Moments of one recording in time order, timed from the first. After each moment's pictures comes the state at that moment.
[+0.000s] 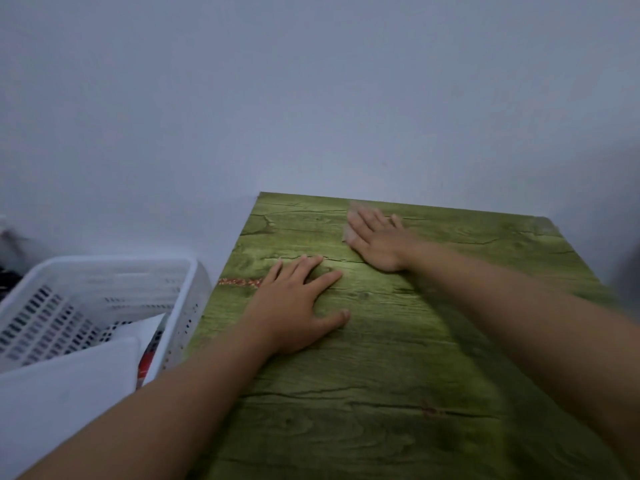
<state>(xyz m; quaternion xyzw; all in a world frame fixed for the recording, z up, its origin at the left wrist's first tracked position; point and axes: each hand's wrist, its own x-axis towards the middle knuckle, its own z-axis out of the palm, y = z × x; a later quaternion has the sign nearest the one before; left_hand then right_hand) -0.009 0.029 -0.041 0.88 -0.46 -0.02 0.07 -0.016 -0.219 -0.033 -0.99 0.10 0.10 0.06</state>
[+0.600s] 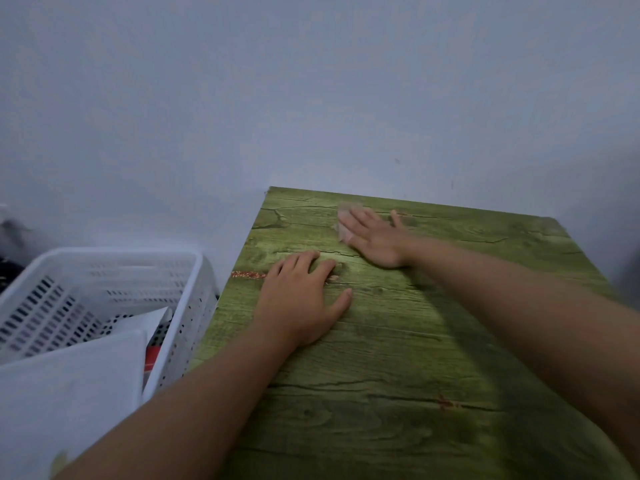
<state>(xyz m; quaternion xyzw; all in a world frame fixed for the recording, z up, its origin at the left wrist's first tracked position) -0.012 0.032 -0.044 0.91 -0.39 0.06 0.13 -0.002 -0.194 -0.029 -0.99 0.07 0.10 0.06</state>
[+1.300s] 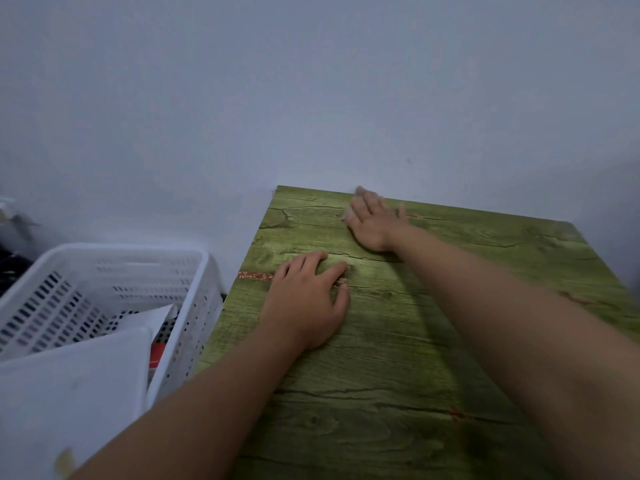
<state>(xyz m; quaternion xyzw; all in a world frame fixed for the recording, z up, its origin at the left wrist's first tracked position) -0.010 0.031 -0.047 0.91 -0.39 0.07 0.15 0.033 -0.181 -0.024 -0.98 0.17 0.09 0.08</state>
